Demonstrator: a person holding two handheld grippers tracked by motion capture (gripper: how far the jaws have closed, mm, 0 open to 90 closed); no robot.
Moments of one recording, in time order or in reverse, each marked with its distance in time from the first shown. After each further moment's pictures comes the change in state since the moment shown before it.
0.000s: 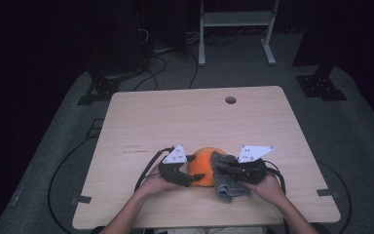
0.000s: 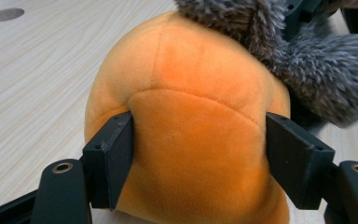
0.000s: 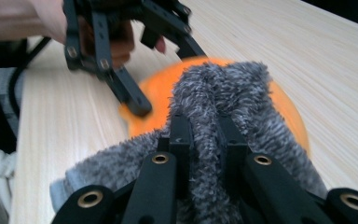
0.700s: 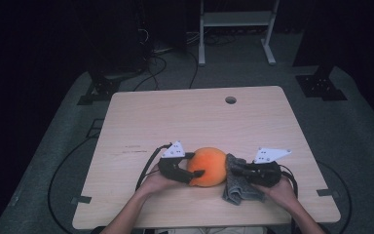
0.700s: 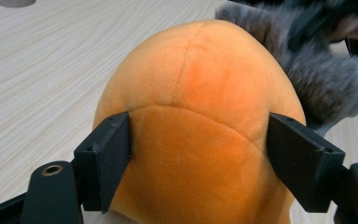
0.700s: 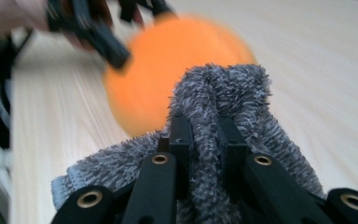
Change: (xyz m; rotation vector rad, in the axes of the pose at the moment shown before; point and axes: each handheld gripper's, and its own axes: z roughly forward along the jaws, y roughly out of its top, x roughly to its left) left arm 0.006 0.002 0.001 -0.015 0.016 -0.077; right arm -0.013 -0.027 -0.025 -0.004 -0.030 0.113
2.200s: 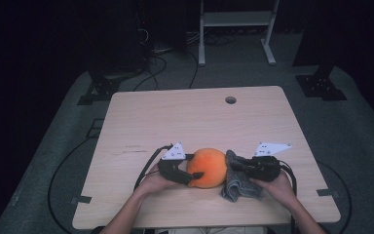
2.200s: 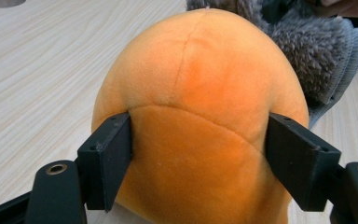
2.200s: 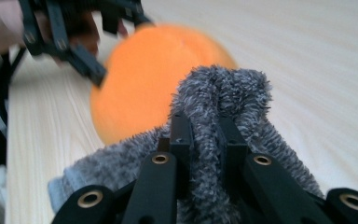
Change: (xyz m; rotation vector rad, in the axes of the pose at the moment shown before) left arm 0.001 -0.002 -0.002 0.031 -0.015 0.045; right arm -0.015 -0.002 0.005 0.006 0.003 0.087
